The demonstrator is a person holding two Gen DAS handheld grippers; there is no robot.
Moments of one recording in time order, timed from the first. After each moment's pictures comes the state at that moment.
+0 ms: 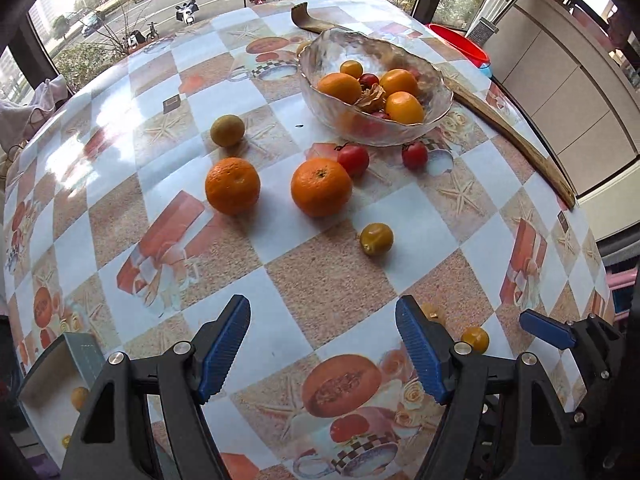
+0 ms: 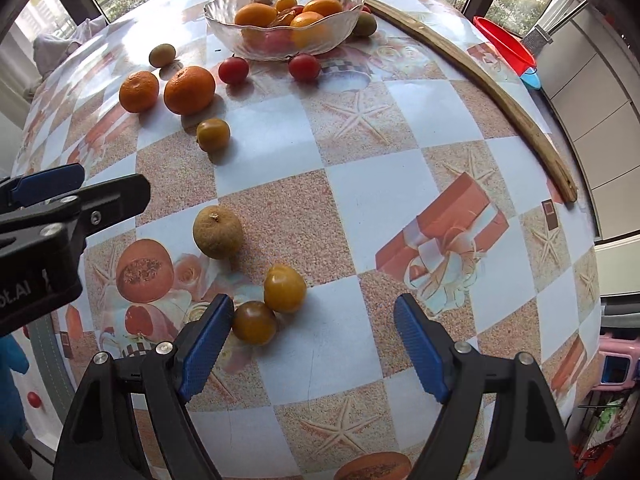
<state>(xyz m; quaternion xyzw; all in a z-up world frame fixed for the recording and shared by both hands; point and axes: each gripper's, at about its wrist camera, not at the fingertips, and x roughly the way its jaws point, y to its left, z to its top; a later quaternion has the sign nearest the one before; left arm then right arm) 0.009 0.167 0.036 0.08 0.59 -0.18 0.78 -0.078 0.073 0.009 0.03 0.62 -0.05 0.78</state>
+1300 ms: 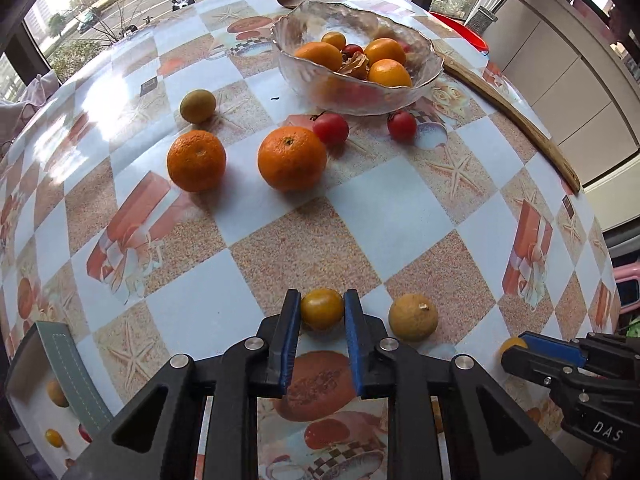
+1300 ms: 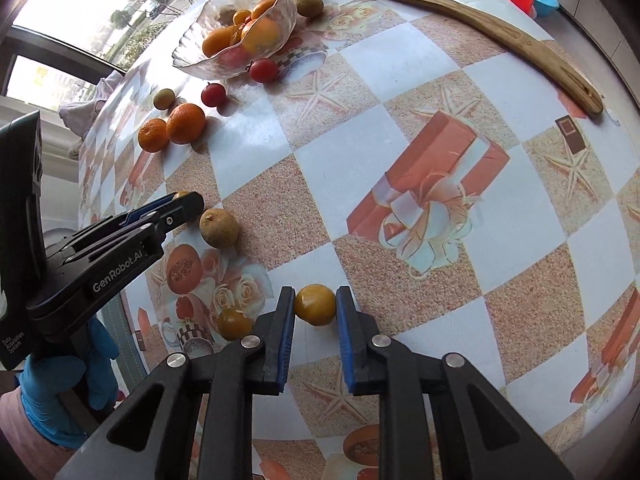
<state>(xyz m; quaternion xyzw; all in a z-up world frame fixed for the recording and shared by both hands) -0.006 0.157 0.020 0.08 0.61 -0.18 0.77 -0.117 -0.009 0.021 0.21 0.63 0.02 0.75</state>
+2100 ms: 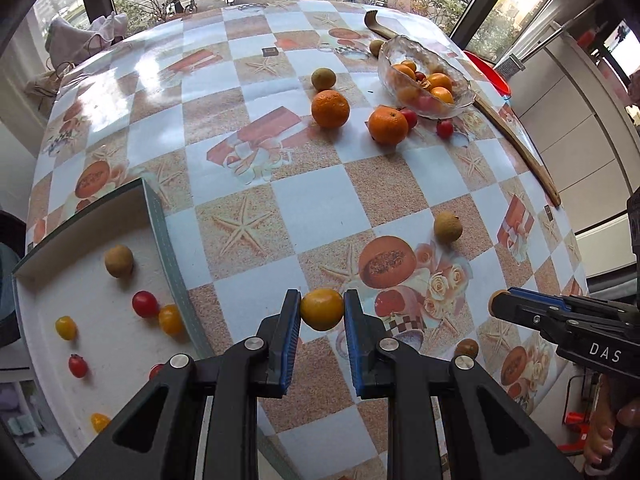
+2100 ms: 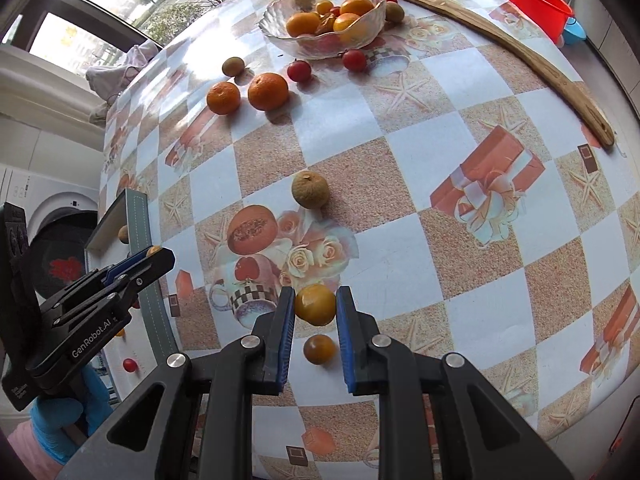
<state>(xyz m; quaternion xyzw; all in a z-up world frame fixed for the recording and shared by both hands) -0.070 0.266 0.064 -0.01 0.60 -0.13 0.79 -0.119 0.067 0.052 0.16 0.64 0.06 0.75</state>
